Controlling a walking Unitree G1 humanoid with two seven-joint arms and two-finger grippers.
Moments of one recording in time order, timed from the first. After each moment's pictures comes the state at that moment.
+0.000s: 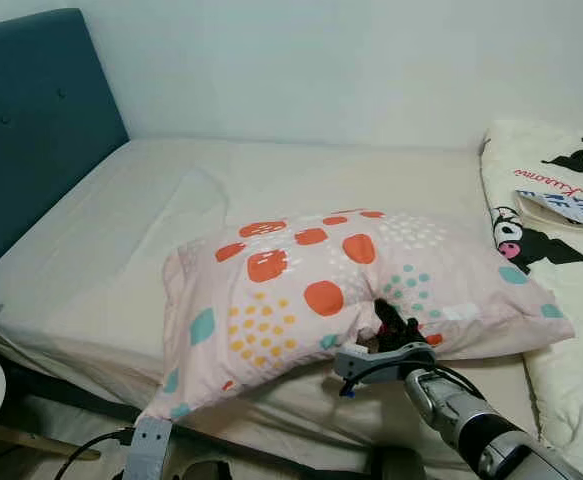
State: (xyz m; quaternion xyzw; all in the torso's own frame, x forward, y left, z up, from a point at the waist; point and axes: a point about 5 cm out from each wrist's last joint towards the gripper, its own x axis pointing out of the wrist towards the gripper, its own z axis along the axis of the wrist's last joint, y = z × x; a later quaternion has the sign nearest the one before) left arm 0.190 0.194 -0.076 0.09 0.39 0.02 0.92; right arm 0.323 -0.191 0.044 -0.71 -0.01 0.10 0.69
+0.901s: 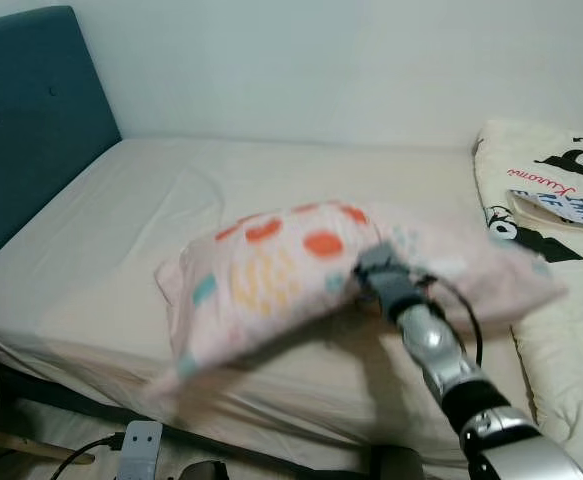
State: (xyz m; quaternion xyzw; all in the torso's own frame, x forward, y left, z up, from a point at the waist) left arm 0.183 0.203 -0.079 0.06 0.42 0.08 0.90; right arm 0.375 -0.170 0.155 -0.22 -0.08 0.04 0.97
